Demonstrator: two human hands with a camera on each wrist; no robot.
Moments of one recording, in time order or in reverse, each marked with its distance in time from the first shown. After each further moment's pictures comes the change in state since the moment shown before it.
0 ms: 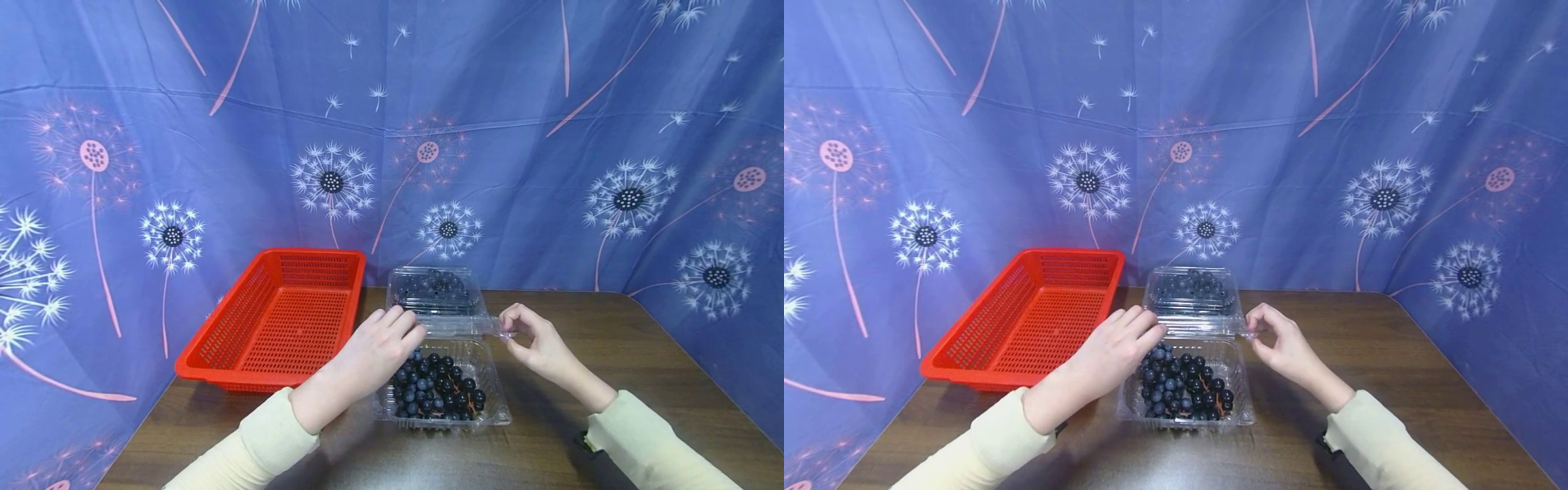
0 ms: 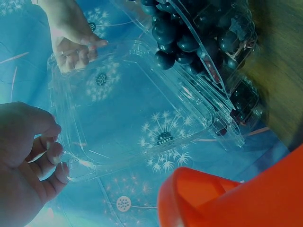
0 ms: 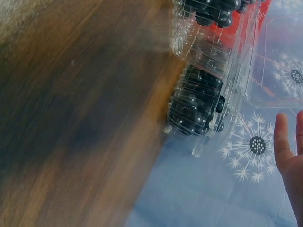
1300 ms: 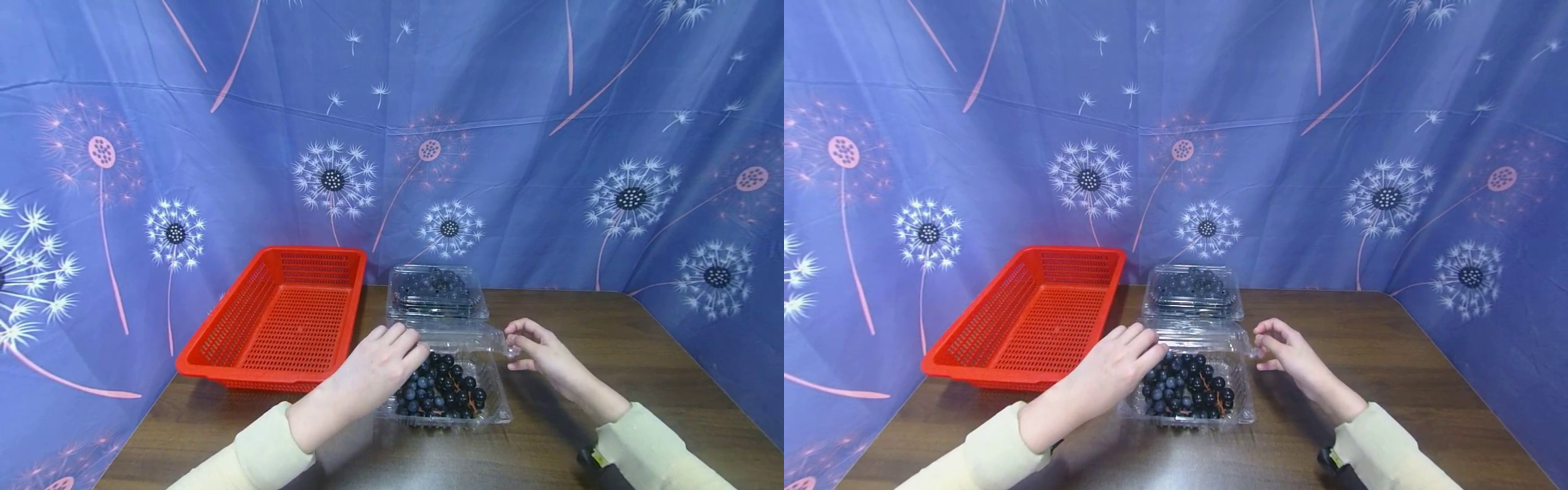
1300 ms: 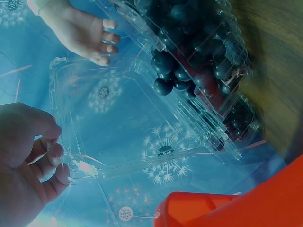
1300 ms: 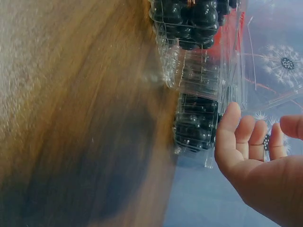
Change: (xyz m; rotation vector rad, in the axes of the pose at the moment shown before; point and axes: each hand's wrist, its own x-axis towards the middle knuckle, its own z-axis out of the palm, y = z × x) left_hand -0.006 0.014 -0.018 -0.034 0.054 0.038; right_hand -0.026 0.022 -0.005 0.466 -0.072 0.778
